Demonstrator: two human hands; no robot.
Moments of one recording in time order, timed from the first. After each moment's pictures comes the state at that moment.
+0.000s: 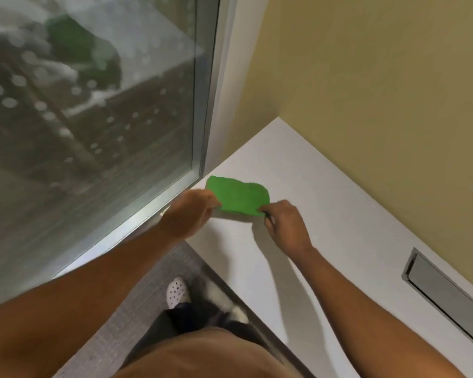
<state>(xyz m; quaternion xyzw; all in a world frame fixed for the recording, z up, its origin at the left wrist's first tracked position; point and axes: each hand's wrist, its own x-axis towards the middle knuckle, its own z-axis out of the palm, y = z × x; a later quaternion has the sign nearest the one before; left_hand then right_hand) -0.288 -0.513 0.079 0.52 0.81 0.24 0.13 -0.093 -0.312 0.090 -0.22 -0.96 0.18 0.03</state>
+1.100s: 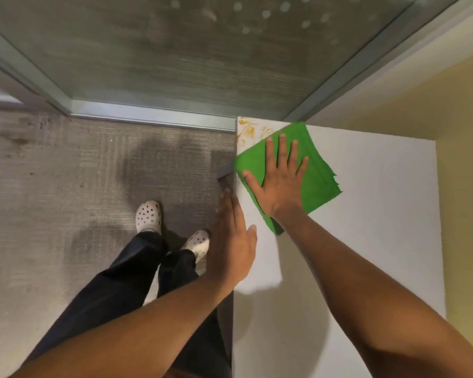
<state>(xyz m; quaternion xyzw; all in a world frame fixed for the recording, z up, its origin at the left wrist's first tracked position) -0.041 -0.477 -0.068 -0.08 0.93 0.33 0.15 -0.186 -0.371 -0.067 0.06 -0.99 0.03 -0.13</state>
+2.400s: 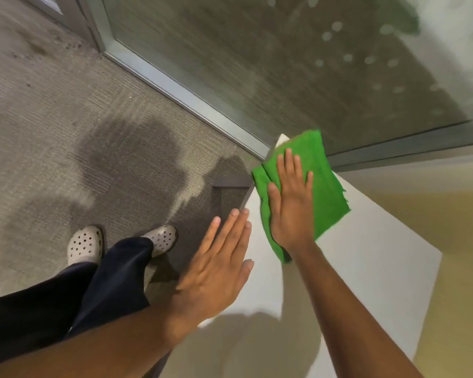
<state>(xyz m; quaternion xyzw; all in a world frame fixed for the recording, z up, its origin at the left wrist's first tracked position) -0.027 -0.458 -0.091 -0.04 0.98 0.20 0.02 -0.222 -0.362 -0.078 0.30 -0.94 0.12 -0.09</state>
